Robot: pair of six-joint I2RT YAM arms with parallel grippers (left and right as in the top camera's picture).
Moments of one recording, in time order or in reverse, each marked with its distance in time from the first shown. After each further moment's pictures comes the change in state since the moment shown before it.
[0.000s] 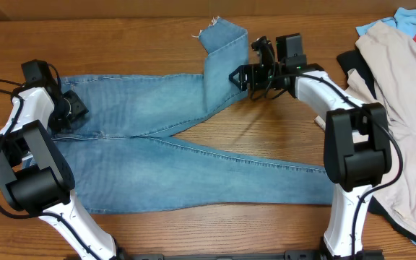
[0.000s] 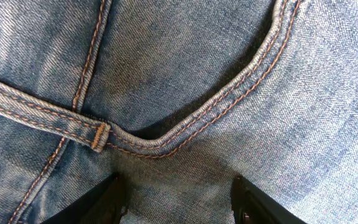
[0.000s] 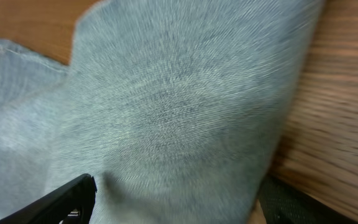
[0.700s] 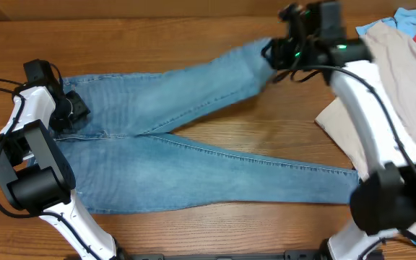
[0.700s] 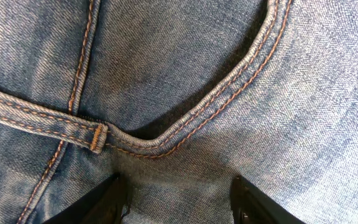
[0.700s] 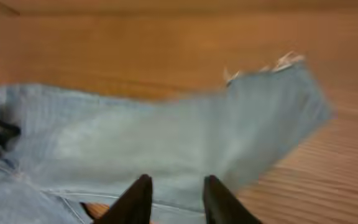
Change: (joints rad) left arm -0.008 0.002 0.005 -0.026 0.004 0.000; right arm -0.035 -0.349 0.180 -0.487 0.183 0.014
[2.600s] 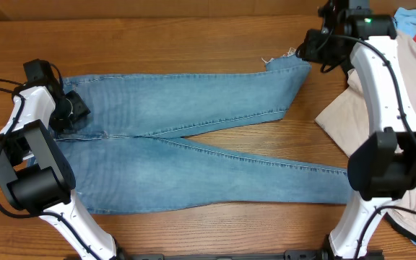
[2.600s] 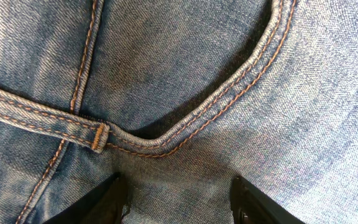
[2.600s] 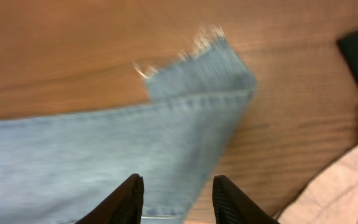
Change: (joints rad) left arm 0.000 0.000 0.002 -0.007 0.004 0.000; right arm -0.153 0.232 0.286 -0.321 0.222 0.060
